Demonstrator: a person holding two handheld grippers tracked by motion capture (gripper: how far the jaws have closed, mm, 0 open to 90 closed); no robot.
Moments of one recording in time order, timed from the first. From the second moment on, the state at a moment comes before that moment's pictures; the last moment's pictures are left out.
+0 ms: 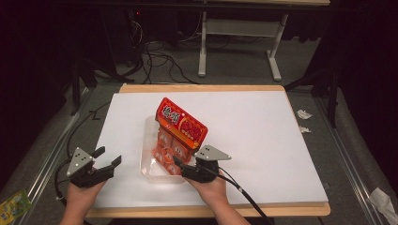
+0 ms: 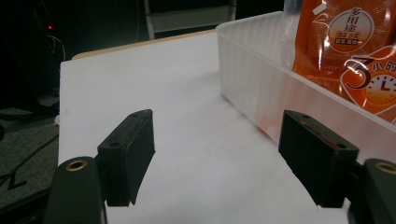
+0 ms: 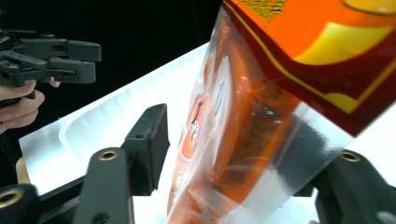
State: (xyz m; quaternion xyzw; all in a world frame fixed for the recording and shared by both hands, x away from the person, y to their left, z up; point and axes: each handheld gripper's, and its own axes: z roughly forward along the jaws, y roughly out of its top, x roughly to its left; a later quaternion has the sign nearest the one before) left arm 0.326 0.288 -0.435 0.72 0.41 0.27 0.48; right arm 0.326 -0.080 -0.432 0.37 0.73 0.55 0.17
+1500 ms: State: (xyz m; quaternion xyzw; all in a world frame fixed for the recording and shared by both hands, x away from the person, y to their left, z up) left arm 0.325 0.267 -0.440 0.74 0.42 0.22 0.47; right arm 0.274 -0.322 -0.436 0.48 0.66 0.50 0.28
